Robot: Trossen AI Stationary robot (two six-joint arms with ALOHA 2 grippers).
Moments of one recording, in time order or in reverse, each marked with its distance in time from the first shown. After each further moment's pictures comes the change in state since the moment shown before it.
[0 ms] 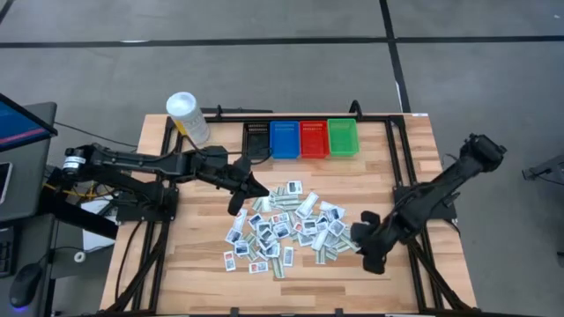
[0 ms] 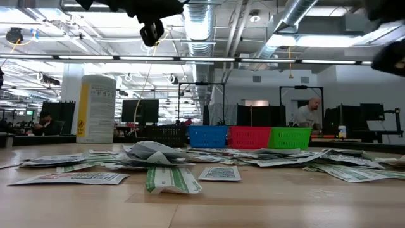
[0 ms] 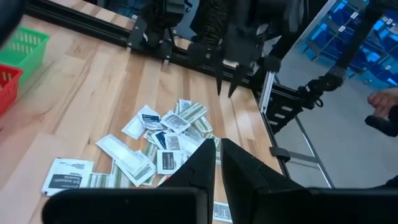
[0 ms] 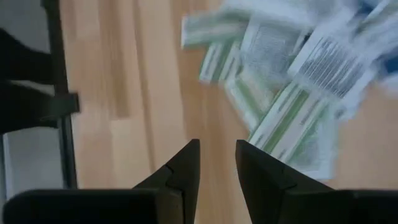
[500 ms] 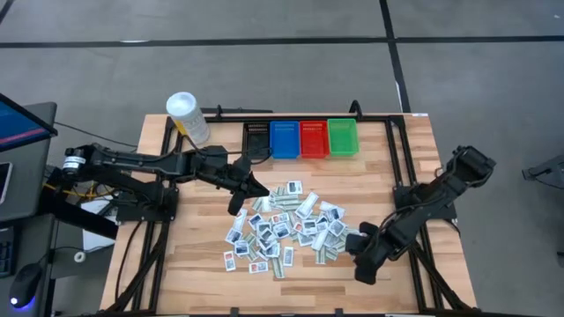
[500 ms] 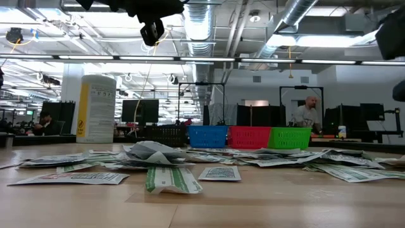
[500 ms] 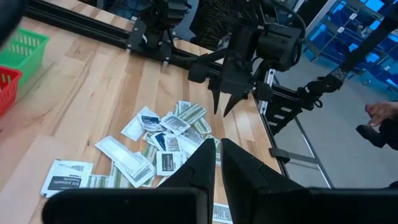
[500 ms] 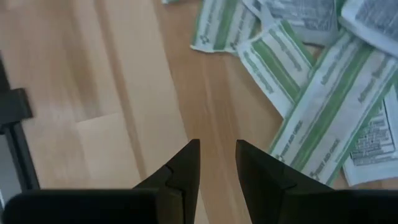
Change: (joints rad) left arm 0.000 0.000 0.000 0.005 0.000 0.000; right arm 0.063 0.217 0.000 0.107 0.000 0.154
